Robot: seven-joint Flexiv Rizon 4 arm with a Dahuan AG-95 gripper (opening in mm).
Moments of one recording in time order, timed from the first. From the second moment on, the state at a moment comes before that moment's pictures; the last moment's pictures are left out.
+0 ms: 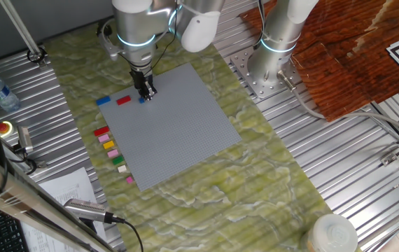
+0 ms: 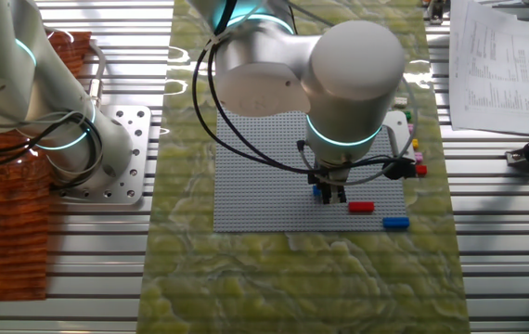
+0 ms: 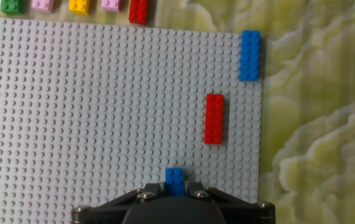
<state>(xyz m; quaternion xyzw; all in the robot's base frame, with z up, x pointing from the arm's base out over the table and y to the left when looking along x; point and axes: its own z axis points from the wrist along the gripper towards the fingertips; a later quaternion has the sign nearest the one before) 0.481 -0.082 0.017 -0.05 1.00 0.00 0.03</state>
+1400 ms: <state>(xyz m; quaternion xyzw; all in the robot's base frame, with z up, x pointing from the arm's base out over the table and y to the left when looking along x) 0.487 -0.086 0.016 -0.05 1.00 0.00 0.02</state>
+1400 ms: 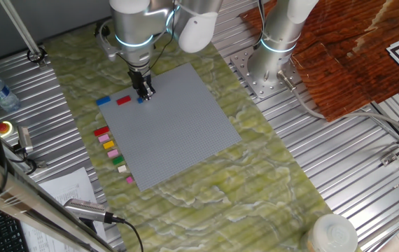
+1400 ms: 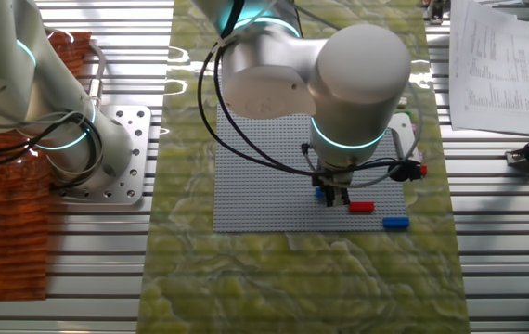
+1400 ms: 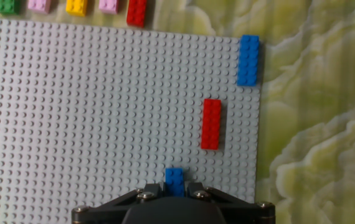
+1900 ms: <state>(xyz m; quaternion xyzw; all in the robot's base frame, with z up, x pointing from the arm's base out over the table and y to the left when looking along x) 0.487 -0.086 0.016 -0.04 1.00 0.00 0.02</state>
